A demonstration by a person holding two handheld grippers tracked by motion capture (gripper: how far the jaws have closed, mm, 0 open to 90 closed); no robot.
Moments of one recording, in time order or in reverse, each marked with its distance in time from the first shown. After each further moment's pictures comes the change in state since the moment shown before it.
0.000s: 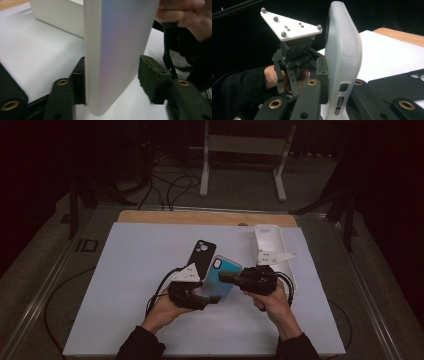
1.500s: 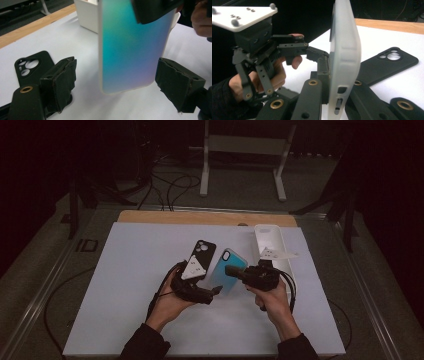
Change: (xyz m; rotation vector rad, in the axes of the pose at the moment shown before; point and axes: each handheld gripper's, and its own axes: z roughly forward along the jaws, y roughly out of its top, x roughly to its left) left arm -0.003 0.019 0.001 0.012 0.315 0.012; right arm -0.016 -0.010 -0.004 0.004 -0.182 0.141
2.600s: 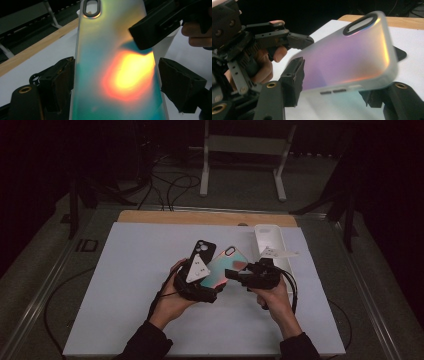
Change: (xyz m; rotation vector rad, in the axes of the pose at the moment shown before) left arm -0.016 0.015 0.001 -0.044 0.074 0.107; right arm -0.011 -0.002 0.001 0.021 -0.051 0.027
